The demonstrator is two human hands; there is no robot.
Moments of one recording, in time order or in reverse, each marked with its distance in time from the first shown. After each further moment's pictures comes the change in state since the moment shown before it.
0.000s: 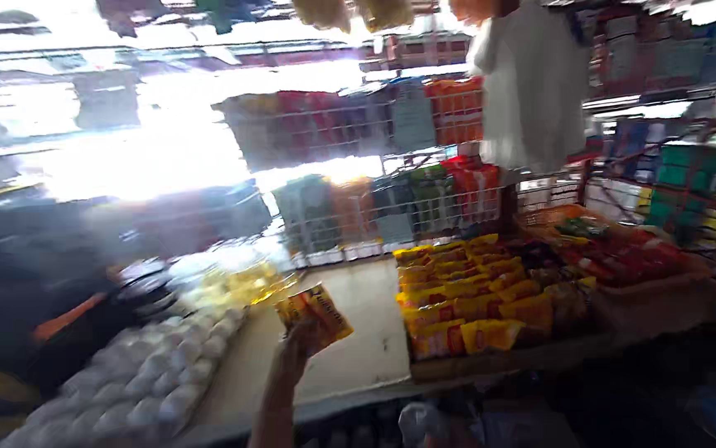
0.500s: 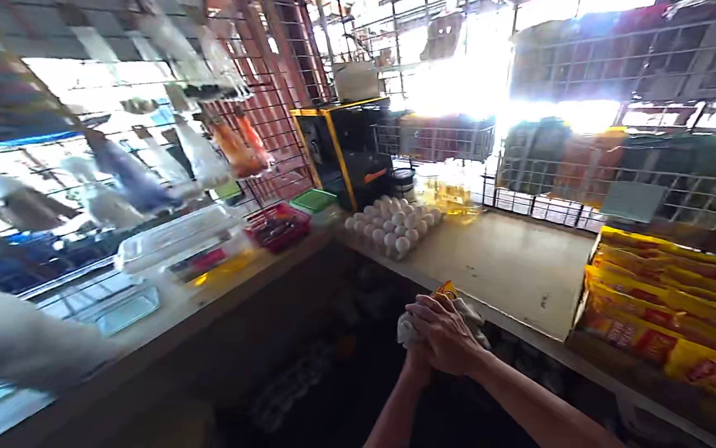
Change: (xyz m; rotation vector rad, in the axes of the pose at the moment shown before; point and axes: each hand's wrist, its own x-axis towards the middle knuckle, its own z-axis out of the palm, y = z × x) left_hand -0.239 -0.054 -0.075 0.160 0.272 0.118; right_hand 0.094 -0.063 0.193 -0.707 -0.489 -1.207
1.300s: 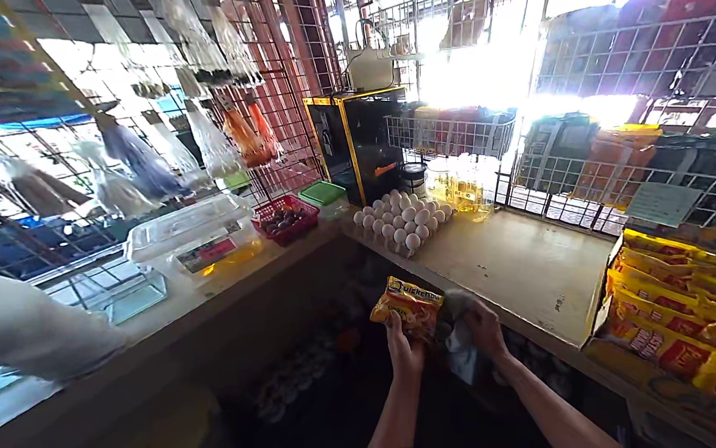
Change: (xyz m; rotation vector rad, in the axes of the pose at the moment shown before) left_hand 0.043 -0.002 -0.009 -0.754 0.537 0.007; right_hand -0.042 0.064 0.030 0.431 0.294 0.682
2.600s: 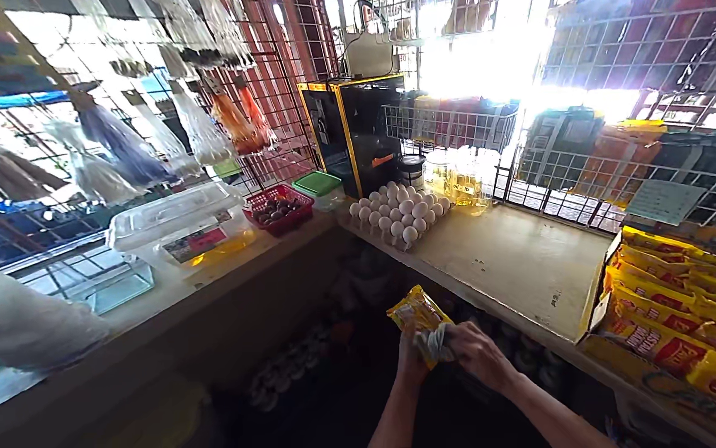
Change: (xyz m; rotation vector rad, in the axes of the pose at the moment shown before) left_hand -0.001 -0.037 -0.039 0.072 -0.240 -0.239; right_hand -0.041 0.009 -0.010 -0.330 -0.298 -0.578
